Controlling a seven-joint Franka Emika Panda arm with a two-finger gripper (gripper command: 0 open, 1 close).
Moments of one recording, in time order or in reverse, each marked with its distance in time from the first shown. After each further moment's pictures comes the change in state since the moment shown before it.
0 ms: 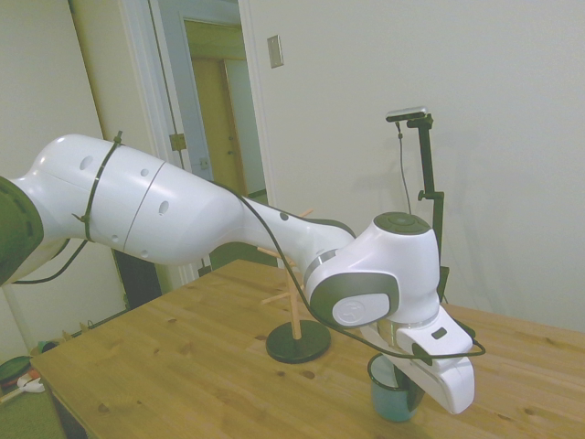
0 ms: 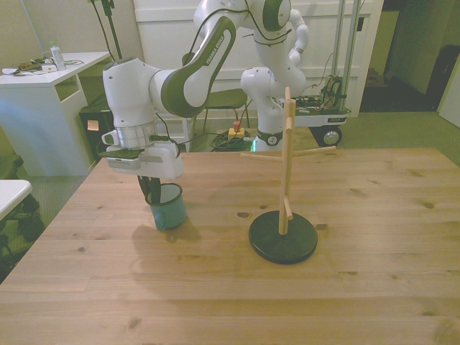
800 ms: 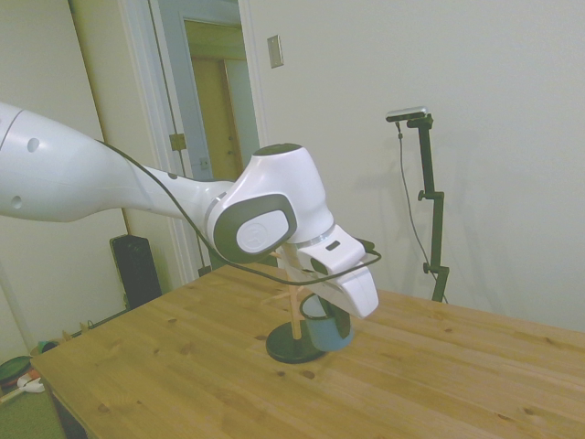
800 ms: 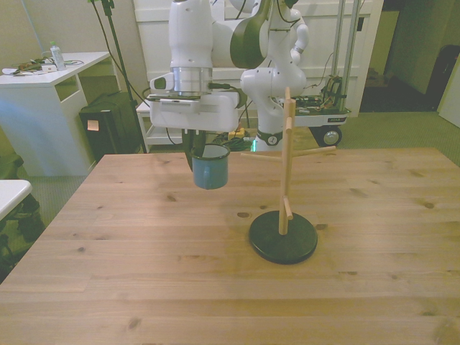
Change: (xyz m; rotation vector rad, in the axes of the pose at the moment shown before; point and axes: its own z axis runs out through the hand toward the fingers) arm -0.144 -0.058 -0.102 0.042 0.136 -0.105
